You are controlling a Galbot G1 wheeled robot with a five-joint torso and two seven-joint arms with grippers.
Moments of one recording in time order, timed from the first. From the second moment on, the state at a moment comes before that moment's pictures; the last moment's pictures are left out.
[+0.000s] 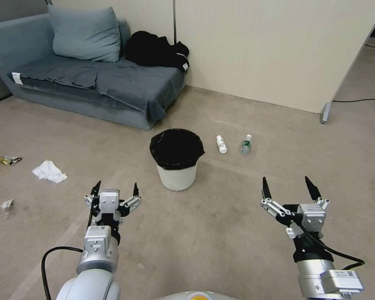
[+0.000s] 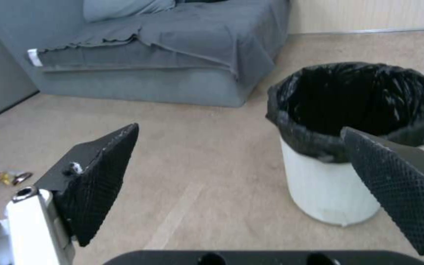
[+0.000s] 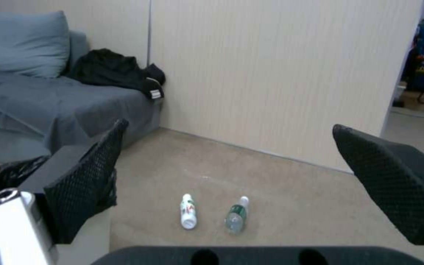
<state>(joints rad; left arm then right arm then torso) 1.75 -1.50 -0.47 -2.42 0.17 0.39 -0.16 -1.92 1.61 0.57 2.41 -0.08 0.14 -0.03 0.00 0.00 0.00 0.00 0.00</state>
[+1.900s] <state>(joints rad) 1.75 -1.51 -0.42 -2.40 0.18 0.45 -0.16 -1.92 1.61 0.57 2.41 -0.08 0.18 -0.04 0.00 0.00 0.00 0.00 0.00</state>
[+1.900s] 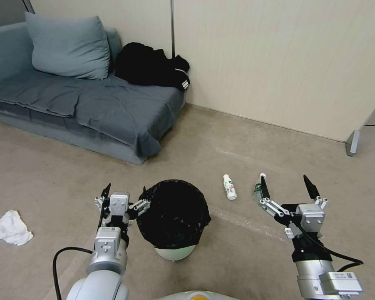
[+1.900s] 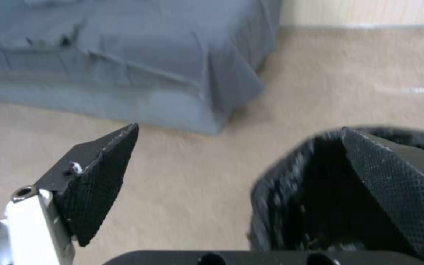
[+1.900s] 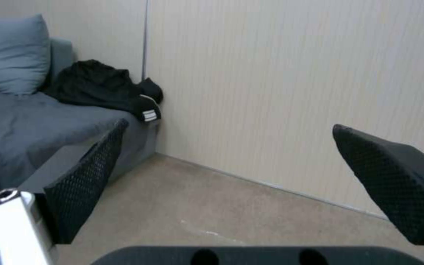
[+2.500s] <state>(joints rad) 1.68 -1.50 -0.44 -2.32 0.03 0.71 -0.13 -1.92 1.61 0.57 2.38 -0.14 0.22 -0.01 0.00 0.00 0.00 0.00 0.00</state>
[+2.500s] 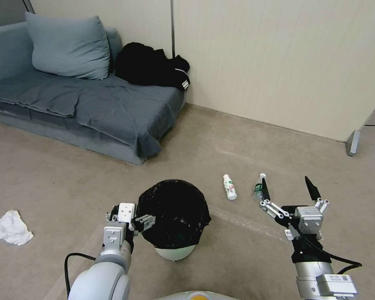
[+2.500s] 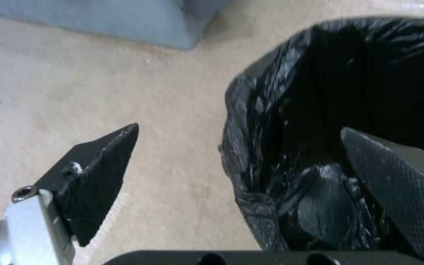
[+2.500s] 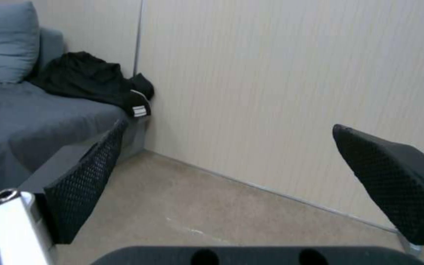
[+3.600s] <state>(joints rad) 1.53 -1.57 -0.47 -2.10 -0.12 0.73 -0.20 -1.93 1.61 0.56 2.38 -0.15 0.22 0.00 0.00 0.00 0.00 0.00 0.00</state>
